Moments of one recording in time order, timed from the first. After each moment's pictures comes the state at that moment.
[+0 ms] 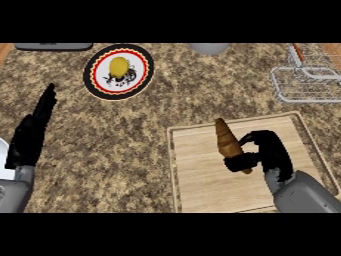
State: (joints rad) left arm -0.16 0.42 -0.12 -1.43 0.01 0.24 0.05; right arm -0.35 -0.48 0.63 -1.50 0.18 -0.46 1.24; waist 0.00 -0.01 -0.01
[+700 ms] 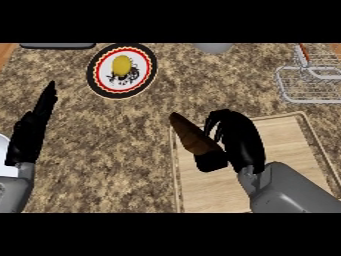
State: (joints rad) left arm -0.18 0.41 -0.10 -1.42 0.00 0.21 0.07; right arm -0.55 -0.43 0.77 -1.62 0.37 -0.39 0.99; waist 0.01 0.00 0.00
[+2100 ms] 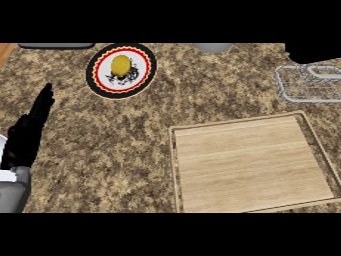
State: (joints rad) left arm -0.15 0.38 -0.04 -1.46 -0.04 0.17 0.08; right arm -0.86 -0.67 0.24 -1.50 0.45 -0.03 0.70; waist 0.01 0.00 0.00
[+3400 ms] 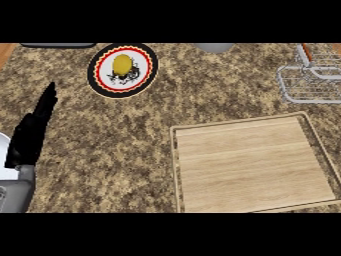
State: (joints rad) left arm -0.16 0.34 -0.02 -1.46 -0.10 0.14 0.07; right arm -0.98 -0.75 0.08 -0.69 0.69 -0.04 0.04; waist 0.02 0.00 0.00
